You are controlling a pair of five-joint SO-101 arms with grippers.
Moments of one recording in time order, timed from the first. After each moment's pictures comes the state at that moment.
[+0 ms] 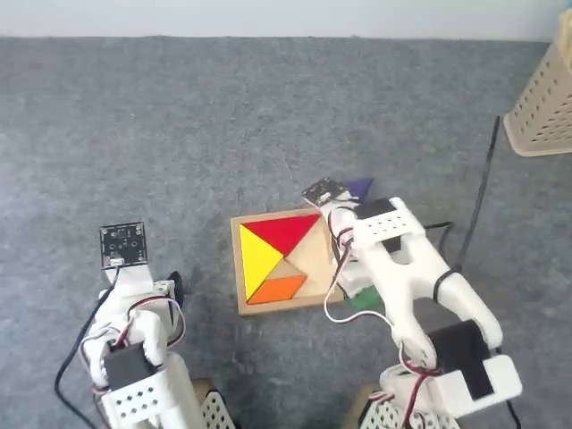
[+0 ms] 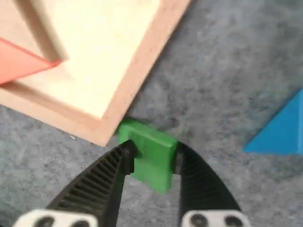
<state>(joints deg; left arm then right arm) -28.0 -103.7 96.8 72.2 -7.3 -22.2 -3.9 39.8 67.3 17.7</state>
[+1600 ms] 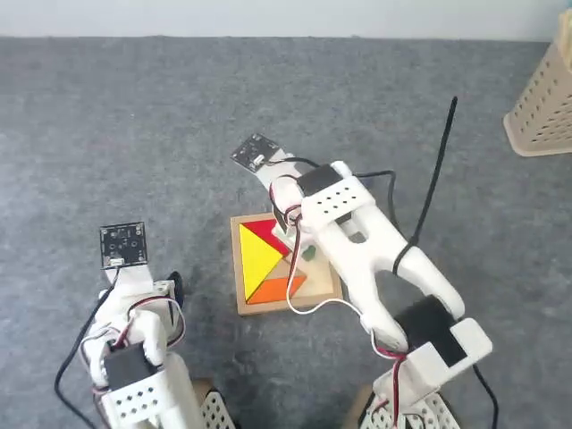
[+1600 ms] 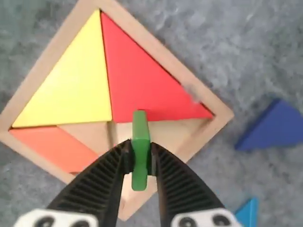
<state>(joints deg) -28.0 -103.7 96.8 72.2 -7.3 -35.0 5.7 13.5 67.8 17.7</state>
